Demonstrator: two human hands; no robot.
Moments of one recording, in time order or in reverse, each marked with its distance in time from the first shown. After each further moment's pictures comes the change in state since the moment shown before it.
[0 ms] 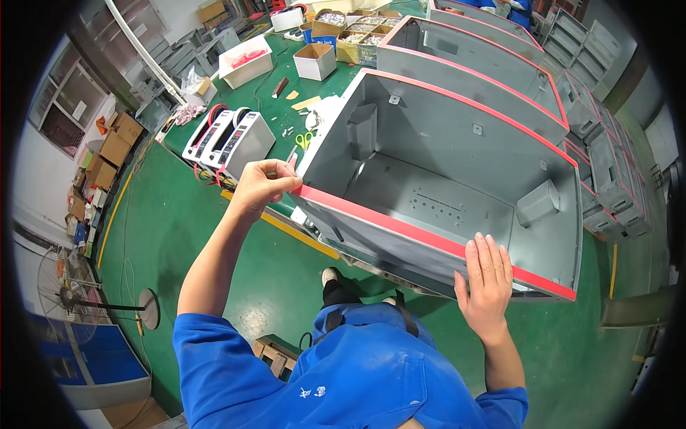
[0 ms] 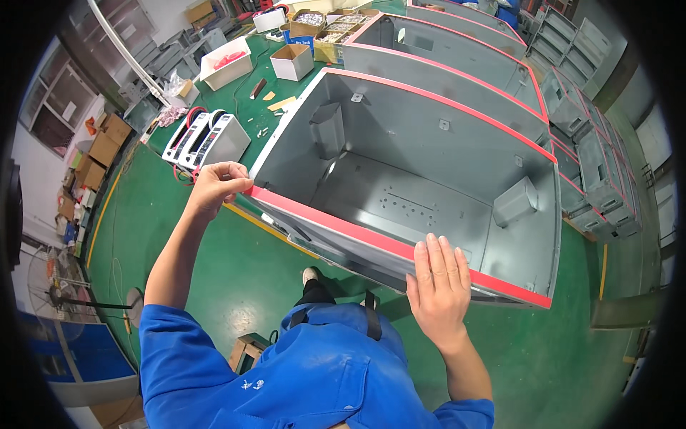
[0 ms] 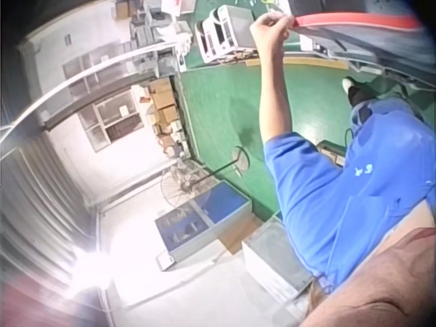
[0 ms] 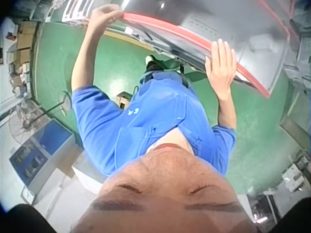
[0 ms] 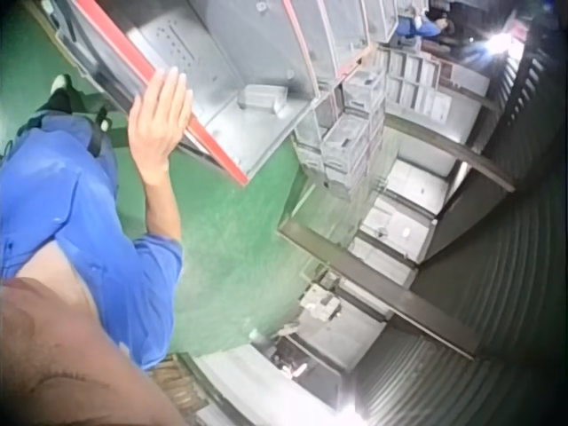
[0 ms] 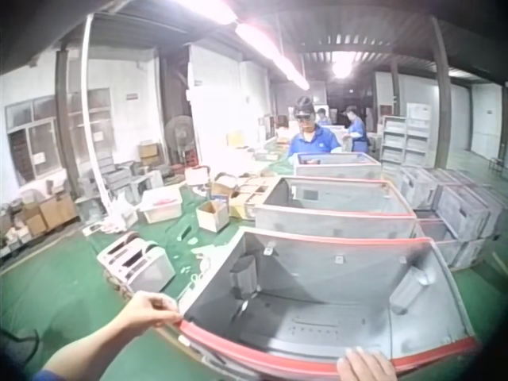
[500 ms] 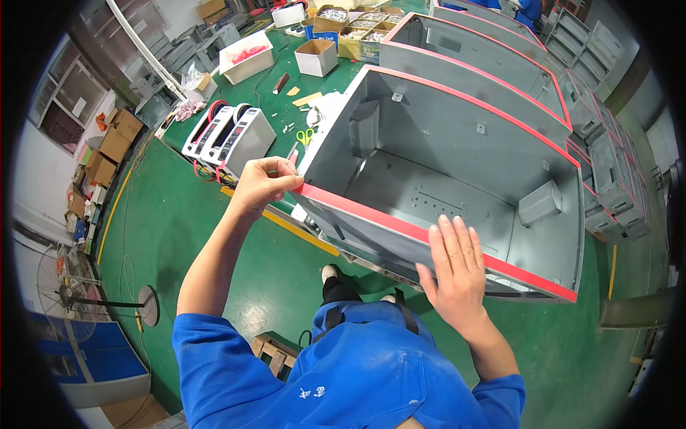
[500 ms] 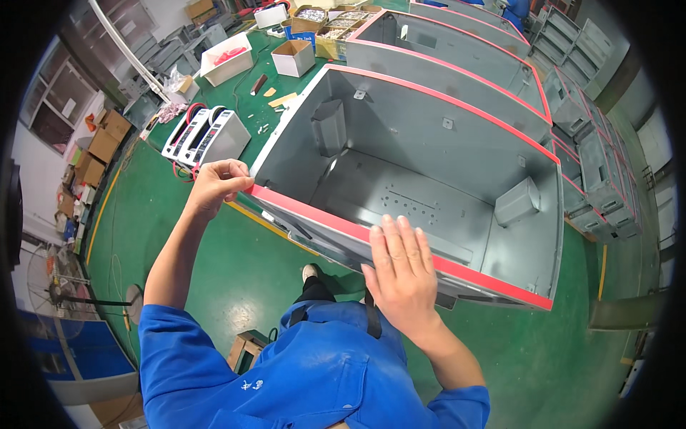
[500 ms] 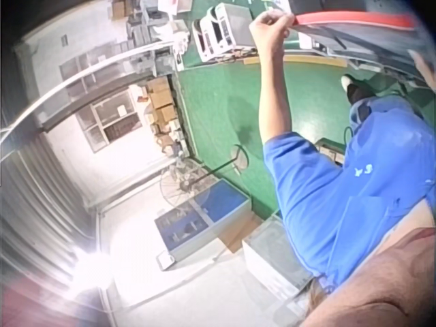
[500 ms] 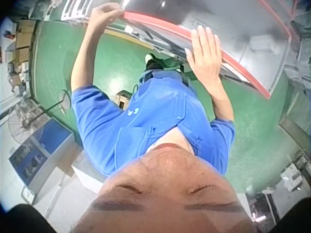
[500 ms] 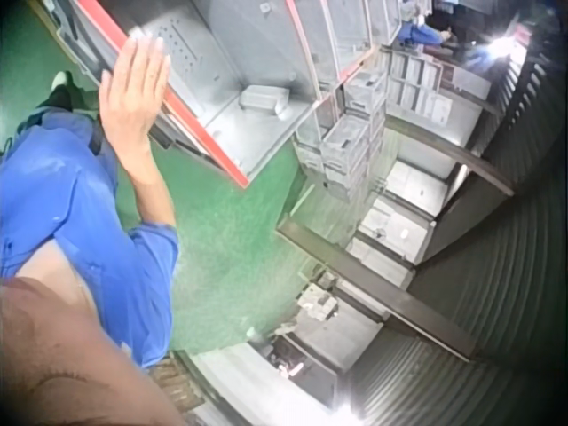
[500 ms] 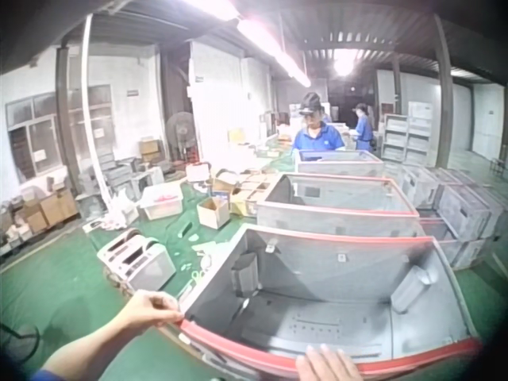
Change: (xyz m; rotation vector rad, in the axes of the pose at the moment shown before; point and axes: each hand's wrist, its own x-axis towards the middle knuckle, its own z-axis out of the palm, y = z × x) left_hand 0.000 -0.001 0.000 -0.007 -0.002 0.010; right_hand 0.037 -0.035 0.011 0.158 0.002 -0.063
